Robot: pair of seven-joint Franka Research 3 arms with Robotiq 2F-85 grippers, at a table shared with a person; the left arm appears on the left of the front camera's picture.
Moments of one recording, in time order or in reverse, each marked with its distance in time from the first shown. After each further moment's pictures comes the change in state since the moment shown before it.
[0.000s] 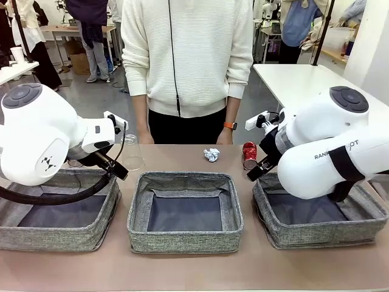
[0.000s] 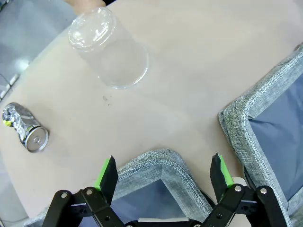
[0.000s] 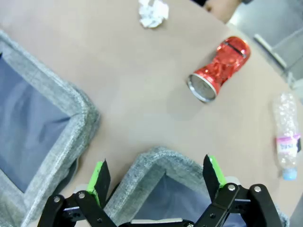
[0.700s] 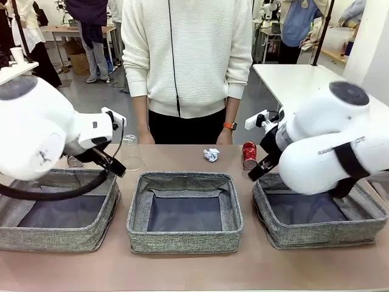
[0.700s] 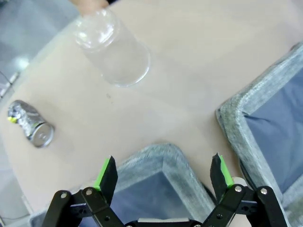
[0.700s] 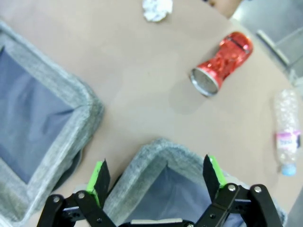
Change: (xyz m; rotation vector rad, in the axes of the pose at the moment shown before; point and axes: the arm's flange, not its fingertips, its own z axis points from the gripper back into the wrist) left arm 0.006 0.003 0.025 -0.003 0.013 0.004; right arm 0.005 0.001 0.019 0.010 0.035 0.011
